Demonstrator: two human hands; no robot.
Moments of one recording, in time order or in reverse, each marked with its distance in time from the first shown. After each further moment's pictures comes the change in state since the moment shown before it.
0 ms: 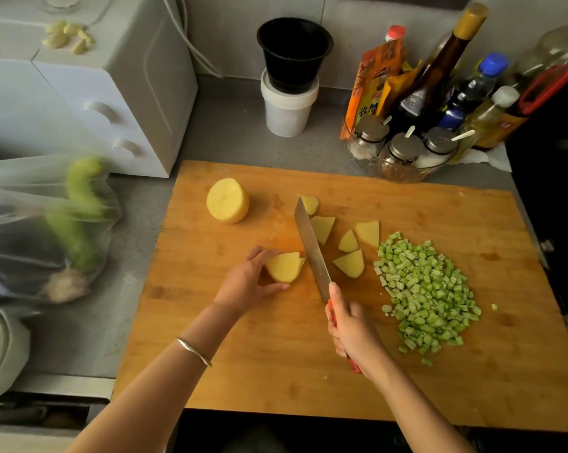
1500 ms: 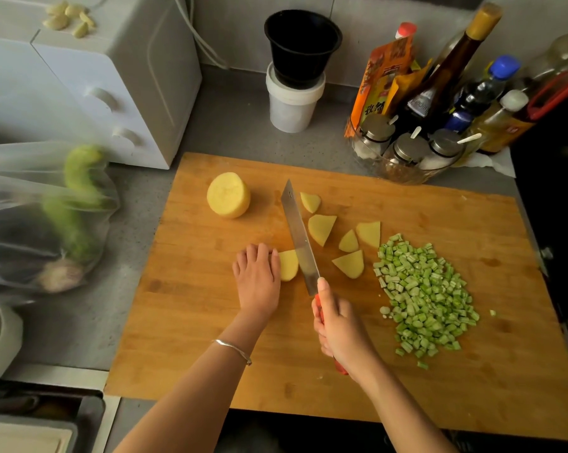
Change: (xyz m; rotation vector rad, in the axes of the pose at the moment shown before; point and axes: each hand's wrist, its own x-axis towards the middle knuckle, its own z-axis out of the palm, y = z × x) left_hand 0.009 0.020 0.053 0.105 0.456 -0.333; right_hand -0.013 -0.018 0.013 -0.004 -0.042 -0.127
